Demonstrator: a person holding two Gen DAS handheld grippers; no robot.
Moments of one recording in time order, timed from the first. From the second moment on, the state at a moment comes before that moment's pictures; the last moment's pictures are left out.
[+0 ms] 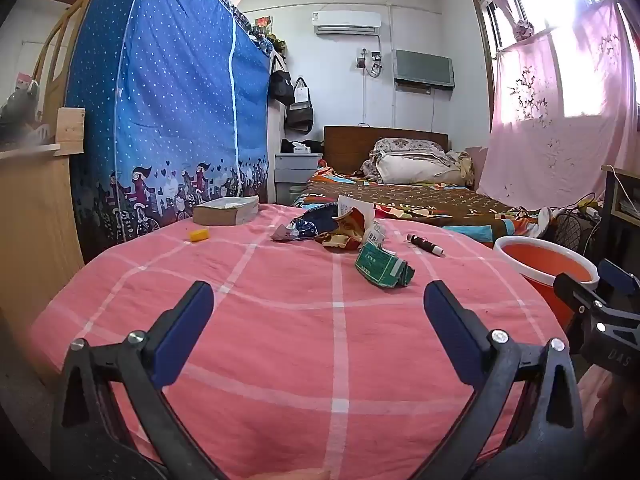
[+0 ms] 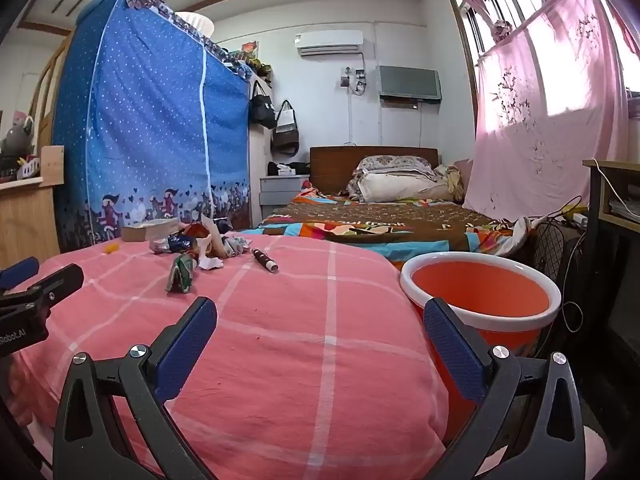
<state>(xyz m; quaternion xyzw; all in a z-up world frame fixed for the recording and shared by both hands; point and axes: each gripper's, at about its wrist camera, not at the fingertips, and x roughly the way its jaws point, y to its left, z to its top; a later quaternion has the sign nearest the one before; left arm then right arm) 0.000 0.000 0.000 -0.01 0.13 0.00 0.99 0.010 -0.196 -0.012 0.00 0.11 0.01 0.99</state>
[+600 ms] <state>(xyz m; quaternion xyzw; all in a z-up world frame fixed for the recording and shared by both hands) -0.001 0.001 0.001 -0.02 0.13 0.00 0.99 0.010 -0.197 -0.014 0.01 0.11 0.01 0.99</state>
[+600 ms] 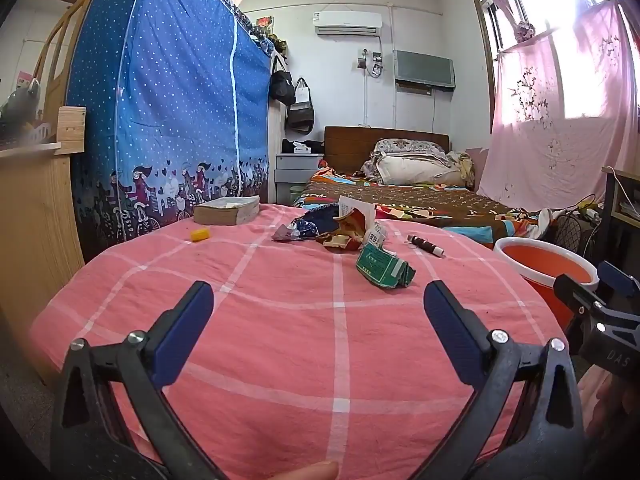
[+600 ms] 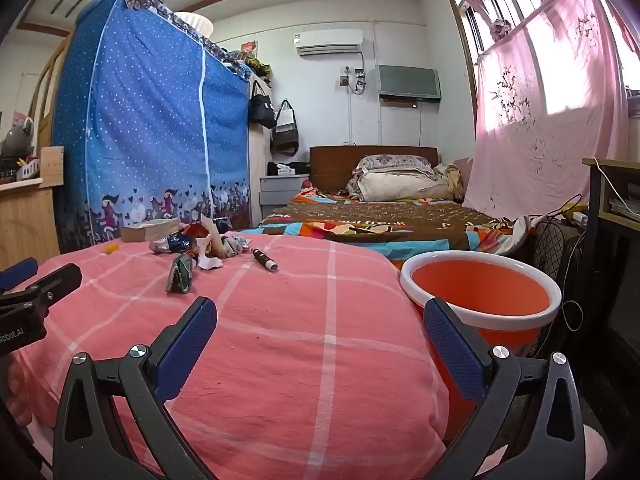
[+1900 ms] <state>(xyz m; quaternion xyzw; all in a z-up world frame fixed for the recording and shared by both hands) -0.003 0.001 0.002 -0.01 0.13 0.00 0.99 0.009 -0.197 -0.013 0.01 0.11 0.01 0.99</state>
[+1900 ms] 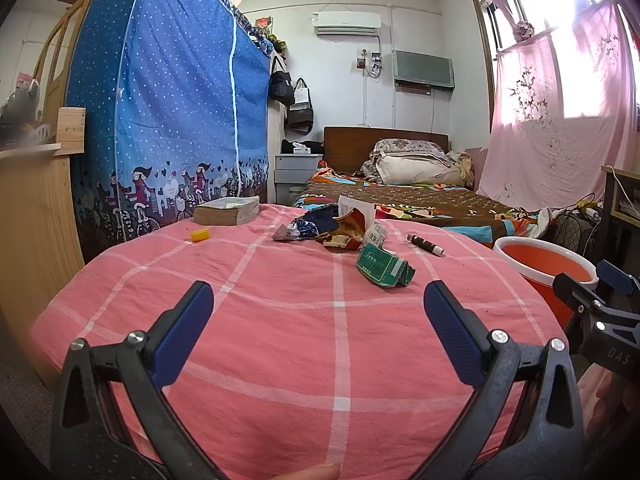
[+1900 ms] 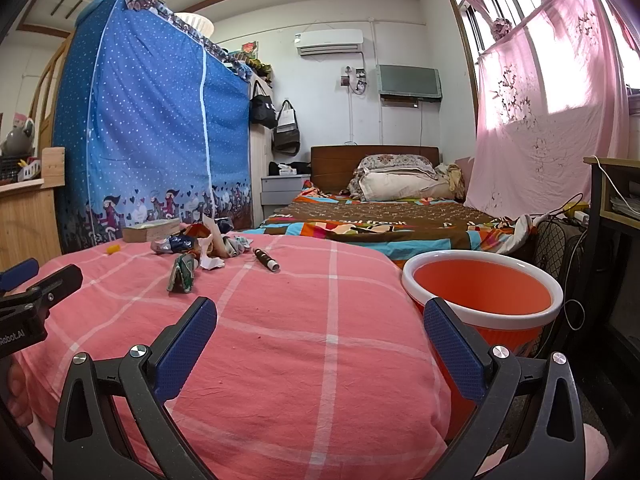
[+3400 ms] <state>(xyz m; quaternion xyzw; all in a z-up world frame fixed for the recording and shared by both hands) 0.009 0.003 0.017 -0.01 0.11 0.00 0.99 0.017 -0.204 0.014 0.04 0.09 0.03 0.99</state>
